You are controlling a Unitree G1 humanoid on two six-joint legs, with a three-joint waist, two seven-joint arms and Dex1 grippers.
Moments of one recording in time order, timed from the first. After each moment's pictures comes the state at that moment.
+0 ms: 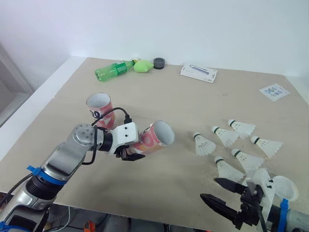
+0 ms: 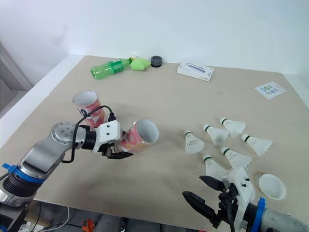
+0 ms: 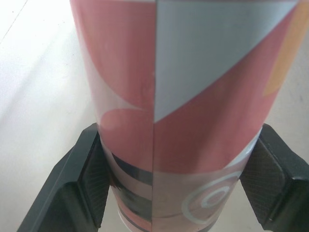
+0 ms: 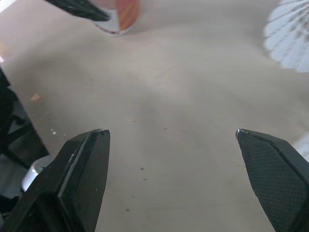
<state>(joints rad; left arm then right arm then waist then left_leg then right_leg) -0.51 0.69 -0.34 -0.33 -0.15 0.60 -1.06 0.67 -0.68 -0.50 -0.88 0.86 0.74 0.68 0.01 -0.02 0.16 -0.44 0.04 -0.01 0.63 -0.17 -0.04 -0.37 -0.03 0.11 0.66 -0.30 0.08</state>
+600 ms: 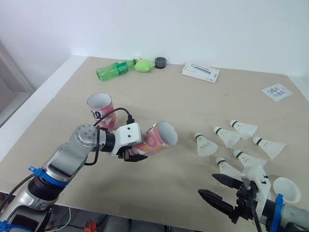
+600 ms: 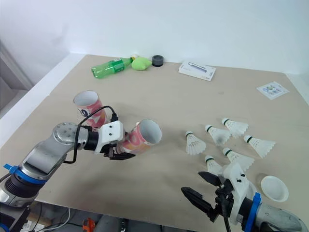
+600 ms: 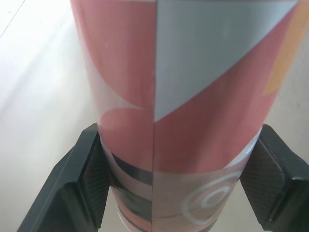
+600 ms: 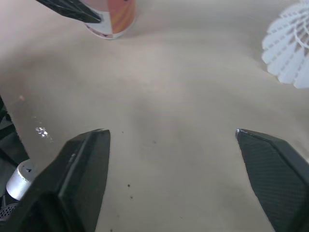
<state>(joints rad) -0.51 0.68 -0.35 -0.37 -0.16 0.66 -1.06 0.61 -0.69 -0.46 -0.86 0.82 0.74 0.65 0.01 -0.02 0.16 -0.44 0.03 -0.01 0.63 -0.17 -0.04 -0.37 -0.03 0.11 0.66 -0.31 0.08</state>
